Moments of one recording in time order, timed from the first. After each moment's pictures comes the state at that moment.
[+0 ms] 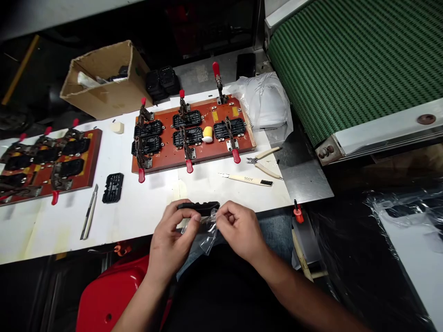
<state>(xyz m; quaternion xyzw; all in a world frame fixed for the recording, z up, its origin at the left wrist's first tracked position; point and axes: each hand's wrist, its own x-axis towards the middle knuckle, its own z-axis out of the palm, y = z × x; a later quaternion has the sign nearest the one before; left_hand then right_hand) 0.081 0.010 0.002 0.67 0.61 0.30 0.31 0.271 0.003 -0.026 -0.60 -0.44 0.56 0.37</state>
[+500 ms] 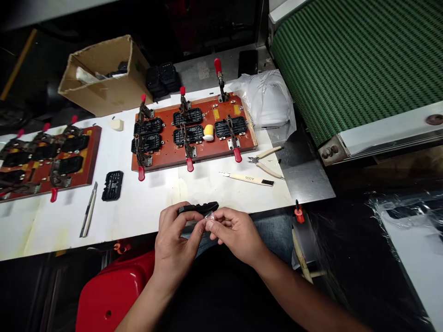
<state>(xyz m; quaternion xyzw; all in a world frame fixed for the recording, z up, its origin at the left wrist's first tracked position) 0.089 -0.003 -0.004 0.72 0.59 0.30 0.19 0.264 -0.004 -0.031 -0.48 -0.34 0.72 0.38</state>
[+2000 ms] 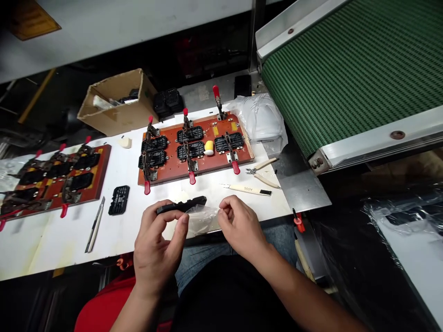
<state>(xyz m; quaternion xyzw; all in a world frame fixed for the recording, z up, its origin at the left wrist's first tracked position) 0.078 0.026 0.030 0.74 0.56 0.36 0.11 0.271 0.023 -0.019 -0.61 -0.56 0.42 0.37</state>
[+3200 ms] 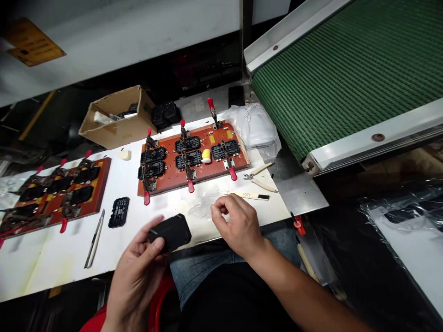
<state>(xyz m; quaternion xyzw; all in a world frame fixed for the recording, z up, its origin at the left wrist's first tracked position) 0.046 0.016 0.027 0.21 0.59 0.49 0.60 0.269 0.043 -0.015 -0.56 -0.64 0.23 0.47</state>
